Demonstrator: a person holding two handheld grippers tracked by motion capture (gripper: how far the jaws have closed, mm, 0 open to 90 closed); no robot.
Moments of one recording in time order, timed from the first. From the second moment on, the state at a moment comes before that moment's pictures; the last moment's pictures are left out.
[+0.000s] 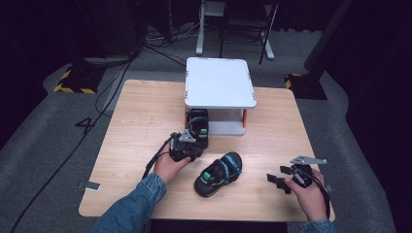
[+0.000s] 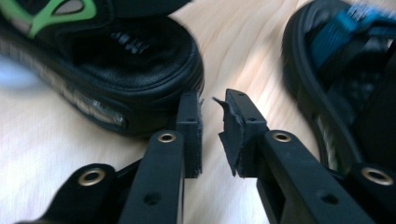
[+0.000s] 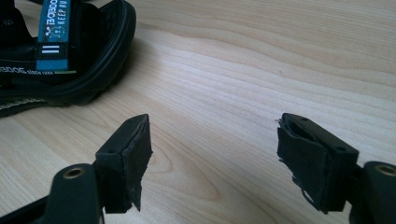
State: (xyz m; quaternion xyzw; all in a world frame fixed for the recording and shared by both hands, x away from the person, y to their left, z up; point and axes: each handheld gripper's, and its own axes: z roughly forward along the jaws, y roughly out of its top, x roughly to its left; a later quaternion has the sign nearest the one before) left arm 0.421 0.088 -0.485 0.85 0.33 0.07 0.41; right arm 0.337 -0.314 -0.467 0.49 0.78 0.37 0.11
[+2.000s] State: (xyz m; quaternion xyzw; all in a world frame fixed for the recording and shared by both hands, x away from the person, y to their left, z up) left arm 0.487 0.079 -0.494 0.82 0.35 0.18 0.41; right arm 0.320 -0.327 -0.483 0.50 0.79 0.34 0.10
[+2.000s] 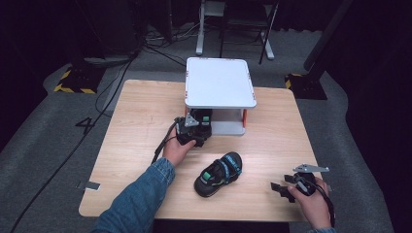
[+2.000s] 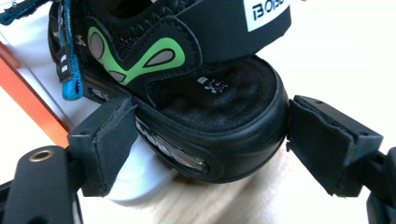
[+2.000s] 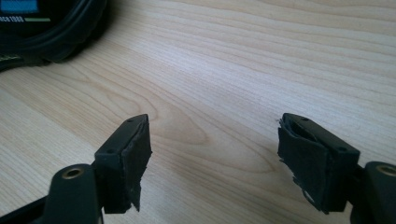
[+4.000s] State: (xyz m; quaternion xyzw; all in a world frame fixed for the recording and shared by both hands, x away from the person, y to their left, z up) left arm 0.404 0.142 -0.413 0.80 0.39 0.19 0.42; right arm 0.343 -0.306 -0.462 0.46 0.79 0.38 0.10
